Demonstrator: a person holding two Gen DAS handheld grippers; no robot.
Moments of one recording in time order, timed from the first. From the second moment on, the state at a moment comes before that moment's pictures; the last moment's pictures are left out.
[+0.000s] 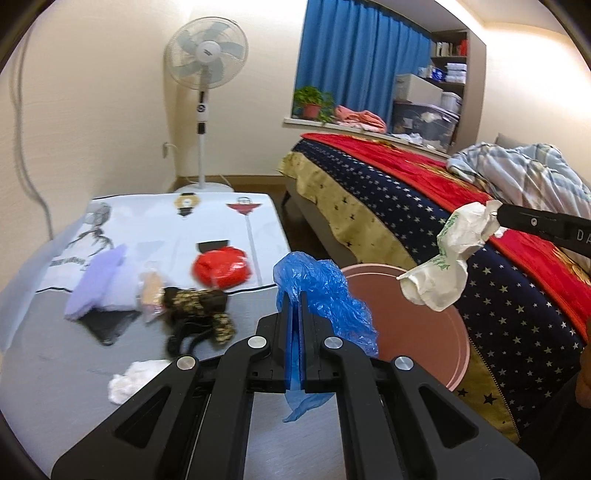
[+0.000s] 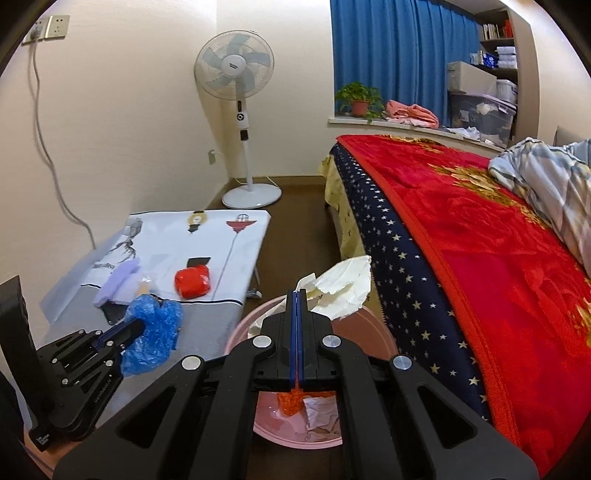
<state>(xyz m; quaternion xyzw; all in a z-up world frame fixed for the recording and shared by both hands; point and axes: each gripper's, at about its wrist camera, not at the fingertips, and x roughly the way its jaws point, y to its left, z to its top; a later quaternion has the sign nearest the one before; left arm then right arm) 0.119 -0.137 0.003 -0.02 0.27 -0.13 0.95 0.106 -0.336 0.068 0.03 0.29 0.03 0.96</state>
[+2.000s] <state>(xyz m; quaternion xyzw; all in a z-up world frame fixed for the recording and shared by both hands) 0.127 -0.095 -0.006 -0.05 0.29 -0.13 0.95 0.129 -0.312 0.045 0.03 0.31 0.02 0.95</state>
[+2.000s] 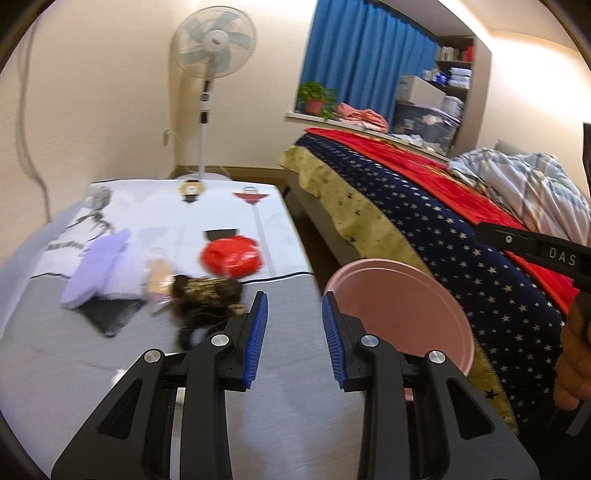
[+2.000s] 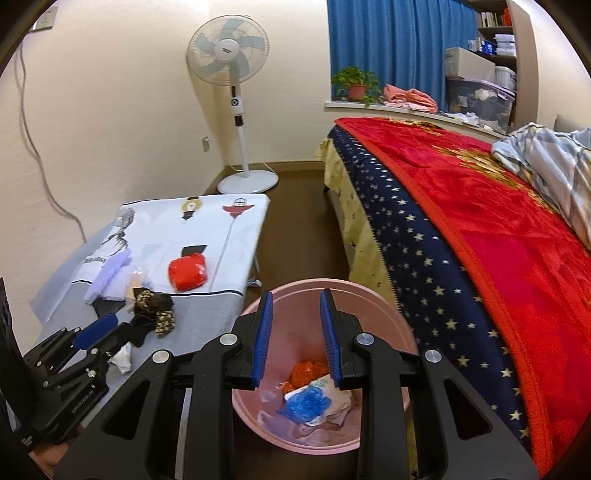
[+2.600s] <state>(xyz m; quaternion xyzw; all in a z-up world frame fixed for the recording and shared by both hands) 0.132 0.002 -0.013 -0.09 0.27 0.02 0.96 0.167 -0.218 0.020 0.08 0.32 0.12 0.94</state>
